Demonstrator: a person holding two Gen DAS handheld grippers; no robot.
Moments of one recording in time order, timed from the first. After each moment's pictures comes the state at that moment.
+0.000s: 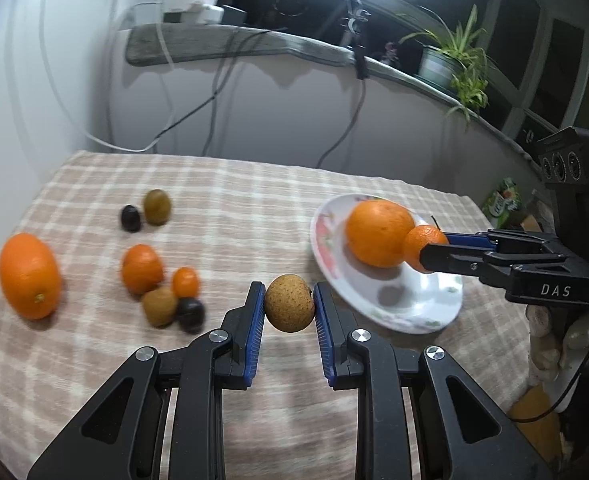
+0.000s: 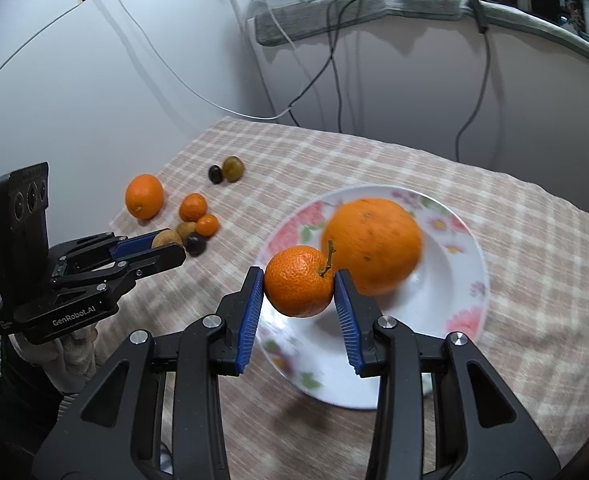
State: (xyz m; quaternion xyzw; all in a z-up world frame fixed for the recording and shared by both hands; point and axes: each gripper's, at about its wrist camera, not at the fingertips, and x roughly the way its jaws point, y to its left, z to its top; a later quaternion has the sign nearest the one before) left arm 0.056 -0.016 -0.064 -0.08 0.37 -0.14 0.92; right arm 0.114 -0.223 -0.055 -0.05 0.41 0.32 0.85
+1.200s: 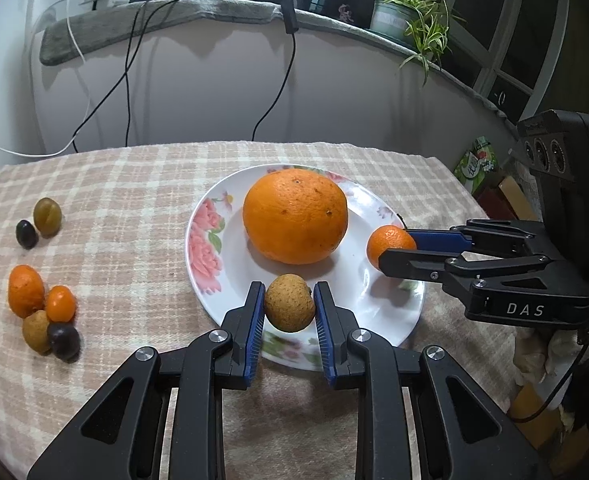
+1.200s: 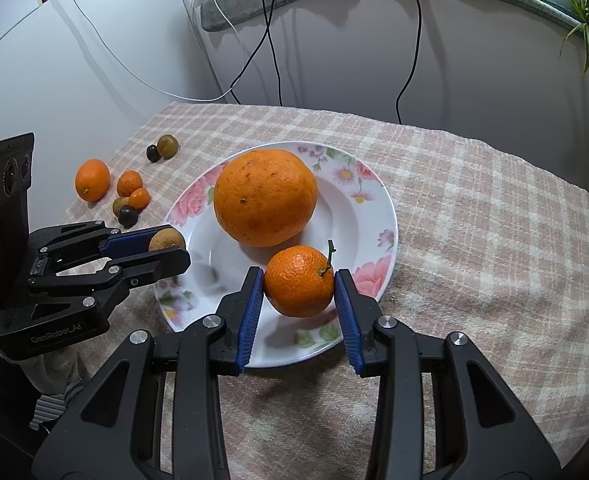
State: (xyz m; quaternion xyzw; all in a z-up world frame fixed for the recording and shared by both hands) left arm 0.083 -0.095 -0.081 -0.04 0.40 -0.20 0.89; right arm 0.127 -0.279 -0.082 -0.06 0.43 0.26 0.86
